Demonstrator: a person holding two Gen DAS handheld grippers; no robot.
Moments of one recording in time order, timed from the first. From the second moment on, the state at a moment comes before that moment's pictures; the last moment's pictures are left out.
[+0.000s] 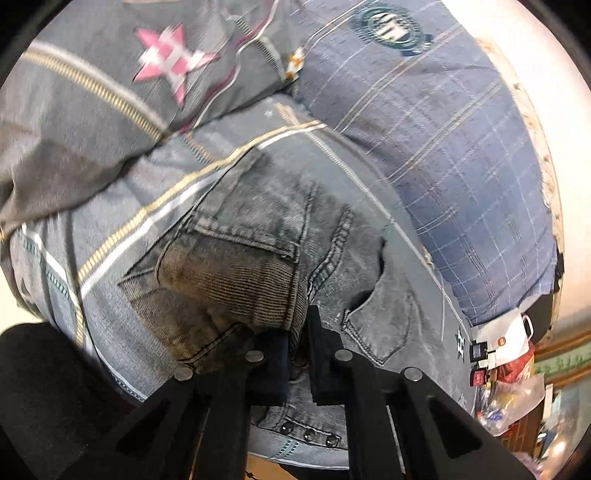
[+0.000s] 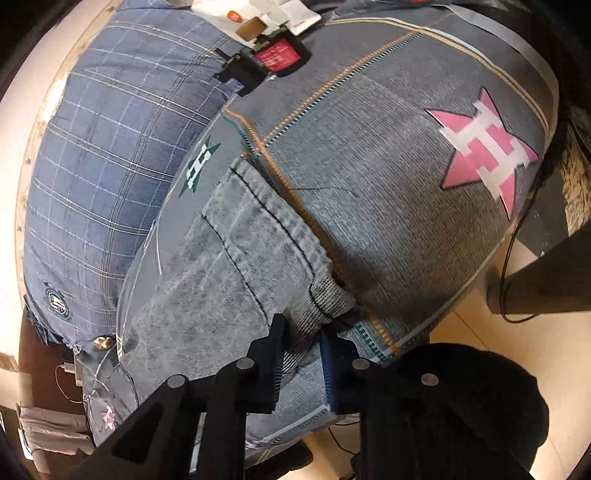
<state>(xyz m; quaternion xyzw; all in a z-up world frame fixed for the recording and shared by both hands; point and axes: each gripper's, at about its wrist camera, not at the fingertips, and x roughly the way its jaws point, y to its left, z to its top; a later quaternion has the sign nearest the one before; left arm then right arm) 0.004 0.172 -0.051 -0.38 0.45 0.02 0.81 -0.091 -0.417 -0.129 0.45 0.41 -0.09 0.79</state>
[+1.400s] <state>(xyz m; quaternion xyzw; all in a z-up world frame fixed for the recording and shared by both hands) 0.017 0.175 -0.046 -0.34 0.45 0.00 0.83 -0.085 -0.425 -0.109 0.44 0.42 -0.11 0.79</state>
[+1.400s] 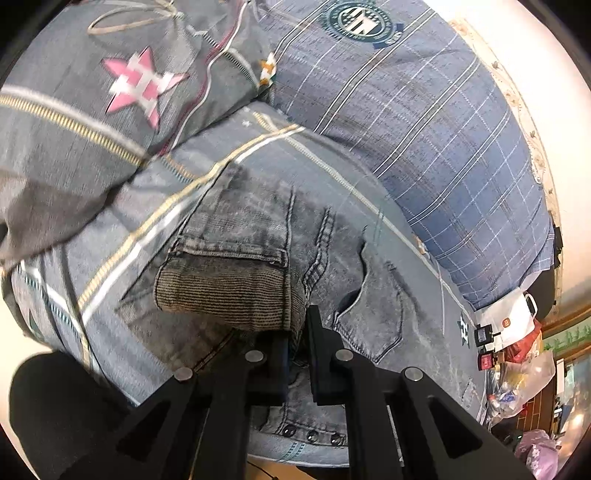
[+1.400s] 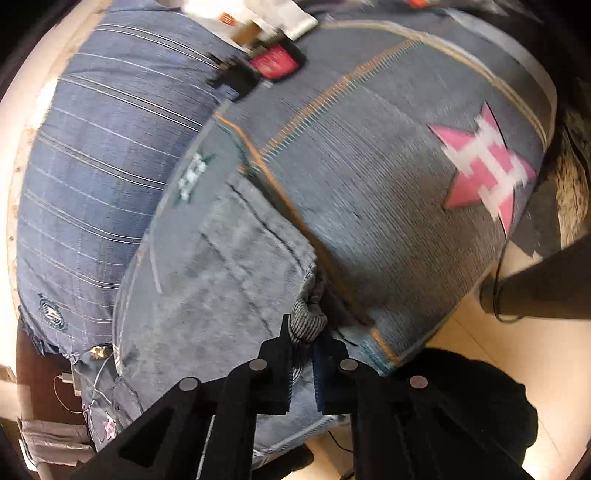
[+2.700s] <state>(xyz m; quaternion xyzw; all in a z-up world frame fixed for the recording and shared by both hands) -0.050 0.201 -0.027 -0.25 0.44 0.08 0.86 -0.111 -0.408 -0.066 0.34 0.38 -0.18 0.84</state>
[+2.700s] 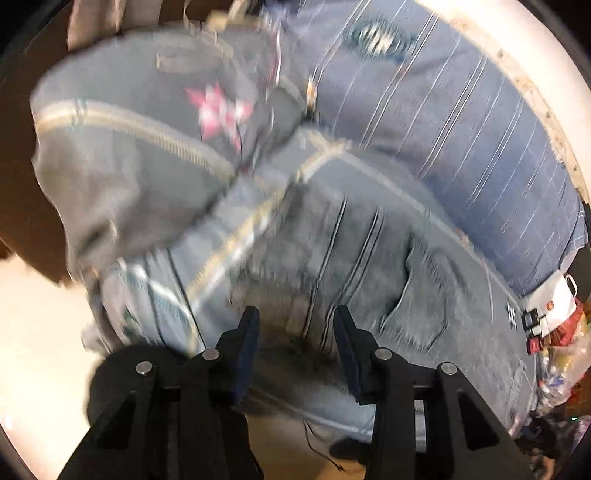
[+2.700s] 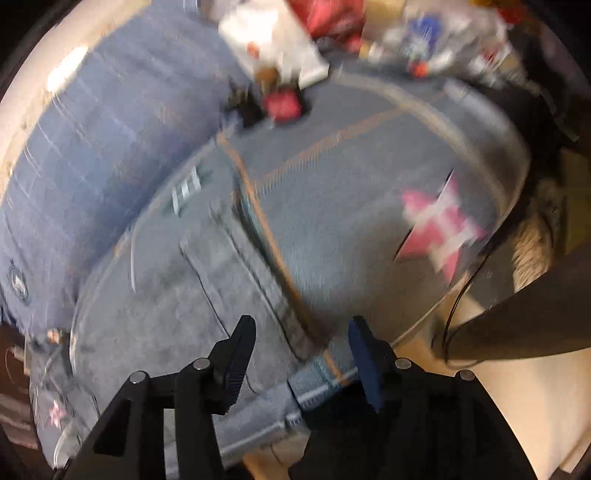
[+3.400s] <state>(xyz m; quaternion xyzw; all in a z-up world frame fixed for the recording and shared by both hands) 0.003 0.172 -0.016 -0.18 0.43 0.04 0.88 0.012 -0.229 -0.053 0.21 0.46 0.02 0.86</state>
